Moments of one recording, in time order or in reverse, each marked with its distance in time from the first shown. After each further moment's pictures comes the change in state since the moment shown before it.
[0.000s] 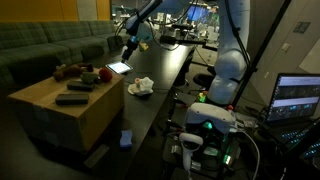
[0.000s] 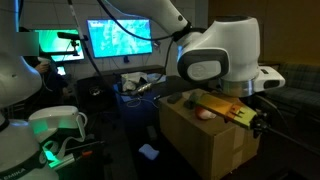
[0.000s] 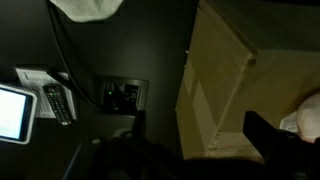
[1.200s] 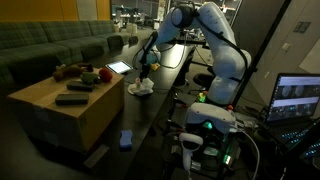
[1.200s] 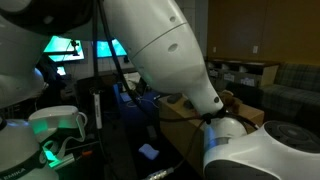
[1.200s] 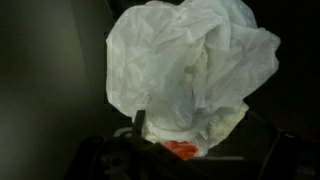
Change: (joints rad) arm -0.094 0.472 -0.177 0.248 -0.194 0.067 0.141
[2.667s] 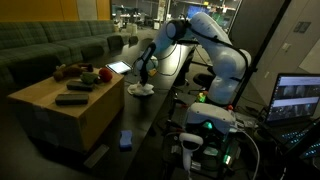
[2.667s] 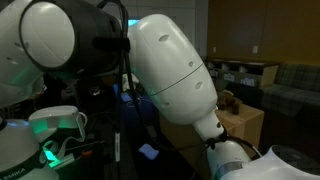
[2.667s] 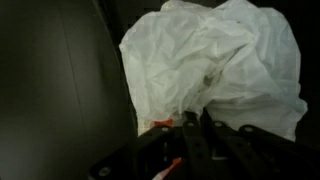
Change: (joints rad) arm 0.005 0.194 -0.013 0.204 -0.217 -0.113 0.232
